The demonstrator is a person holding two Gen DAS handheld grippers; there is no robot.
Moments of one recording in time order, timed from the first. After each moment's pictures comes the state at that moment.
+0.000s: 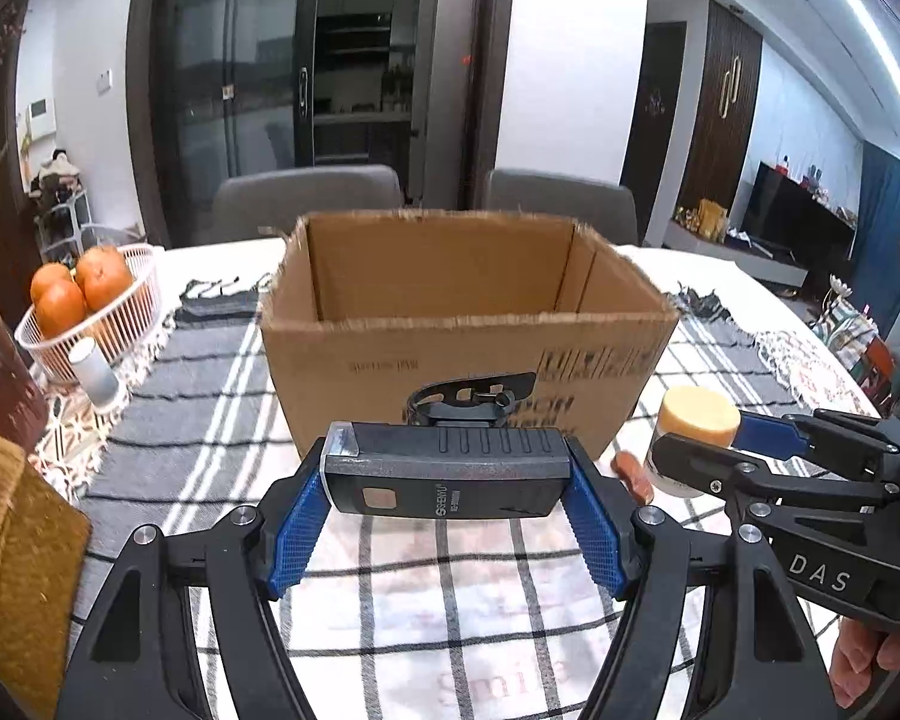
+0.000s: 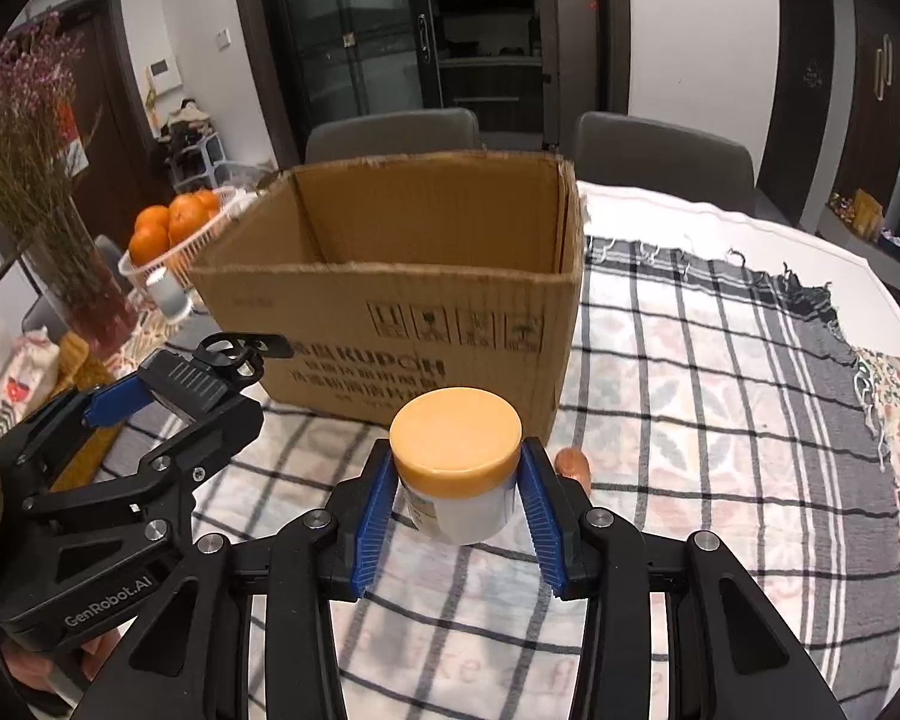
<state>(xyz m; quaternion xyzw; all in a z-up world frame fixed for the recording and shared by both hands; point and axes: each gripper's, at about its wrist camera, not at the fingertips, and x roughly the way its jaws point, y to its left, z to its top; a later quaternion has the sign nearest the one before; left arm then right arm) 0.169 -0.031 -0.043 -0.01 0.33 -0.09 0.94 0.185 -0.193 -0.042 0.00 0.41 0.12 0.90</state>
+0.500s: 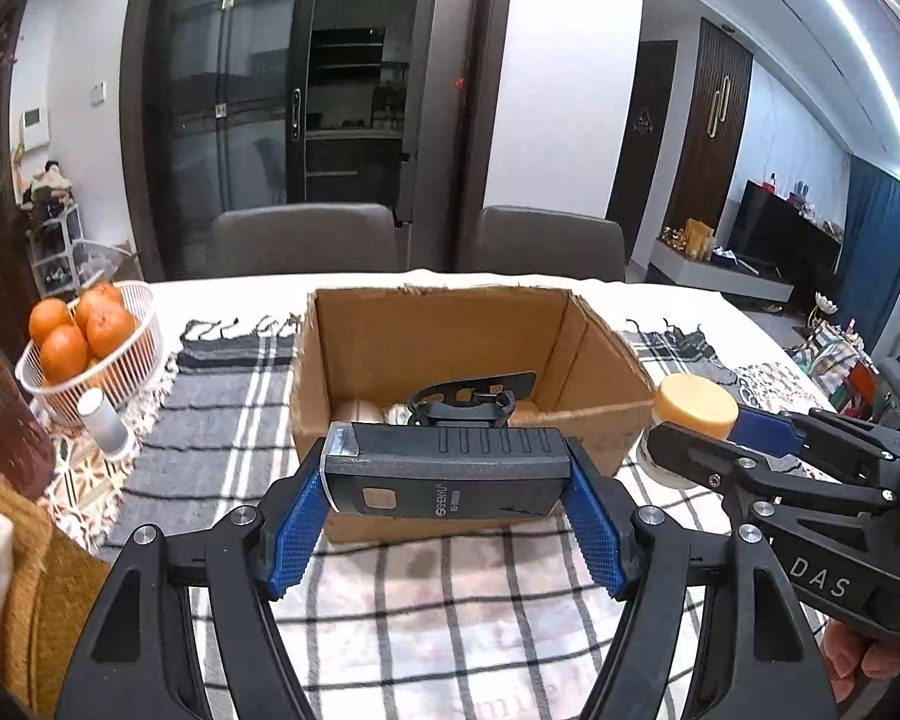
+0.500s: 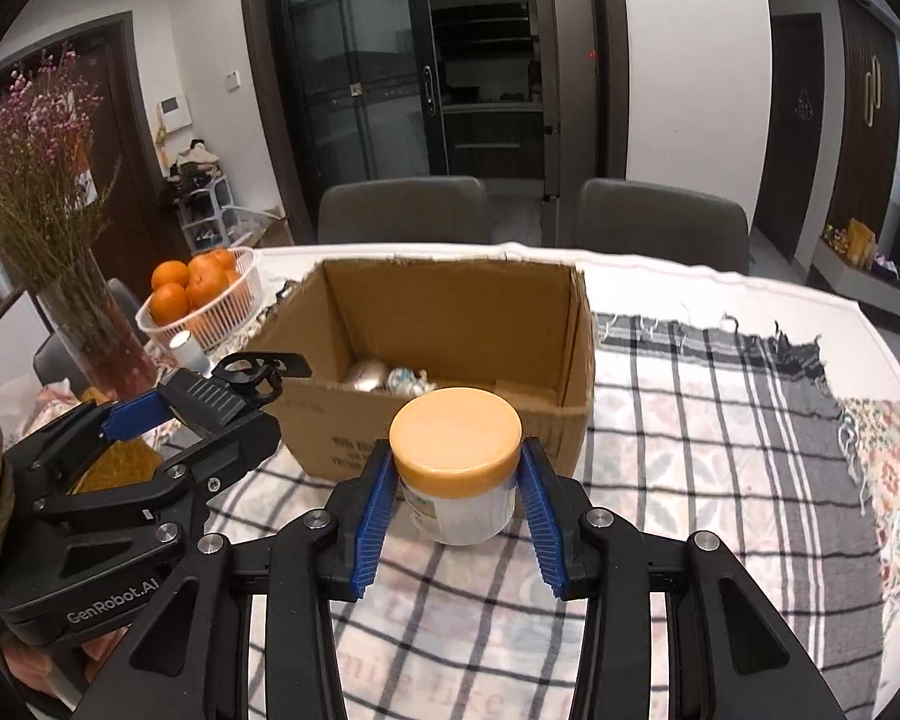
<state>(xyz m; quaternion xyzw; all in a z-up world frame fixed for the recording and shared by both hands) 0.186 -0.016 0.005 -0.02 0.32 -0.10 0.94 0.185 -0.181 0.014 0.00 0.36 0.12 0.92</state>
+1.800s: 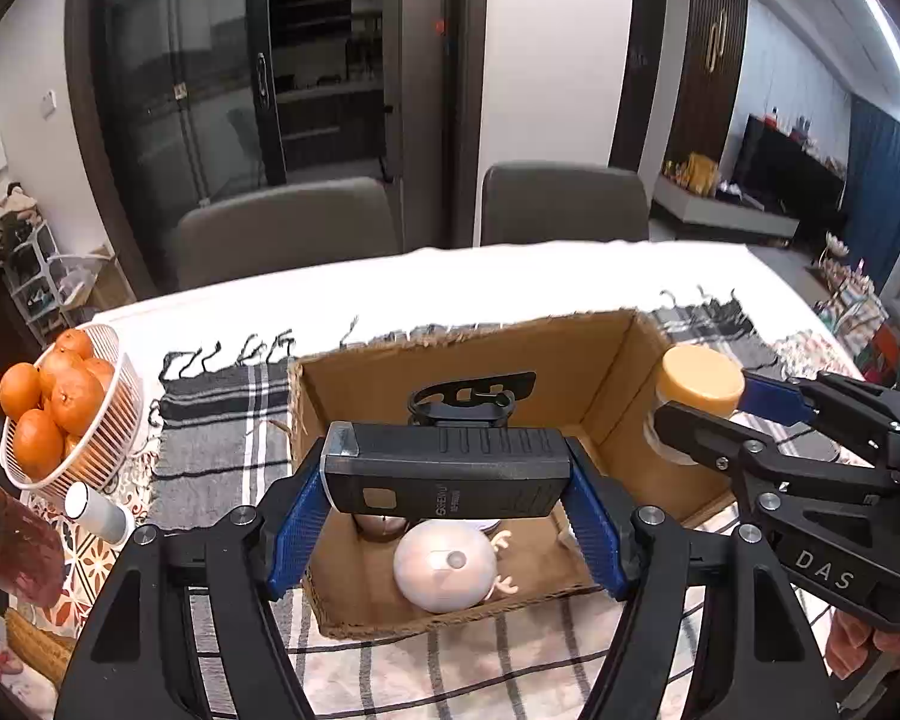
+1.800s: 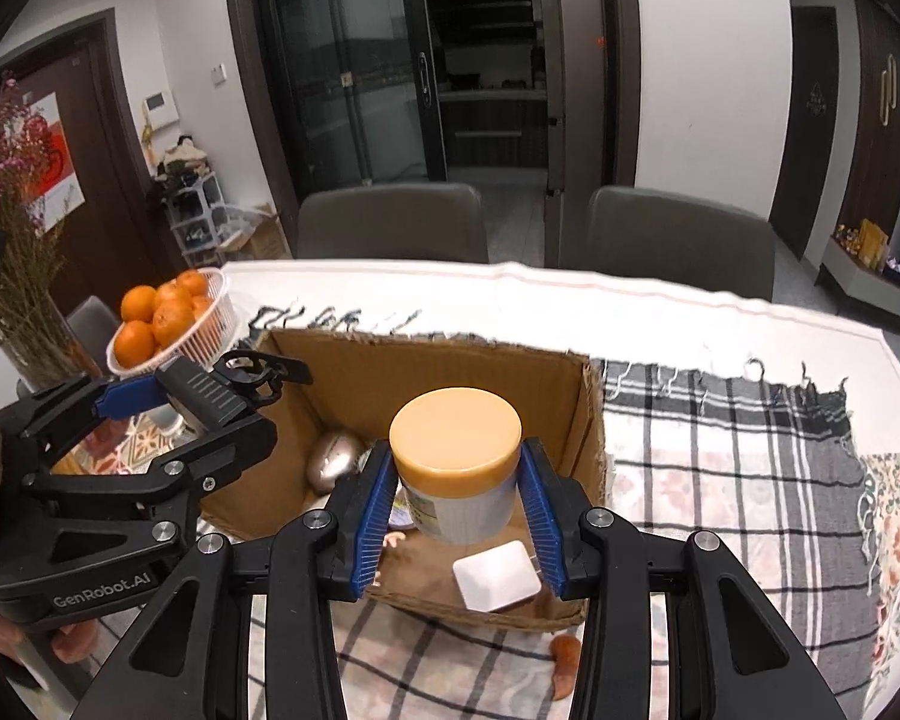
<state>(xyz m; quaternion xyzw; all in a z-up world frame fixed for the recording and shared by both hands) 0.303 -0.021 0.003 0.04 0.39 -0.11 0.91 0.292 -0.169 0.014 0.00 0.39 0.12 0.91</state>
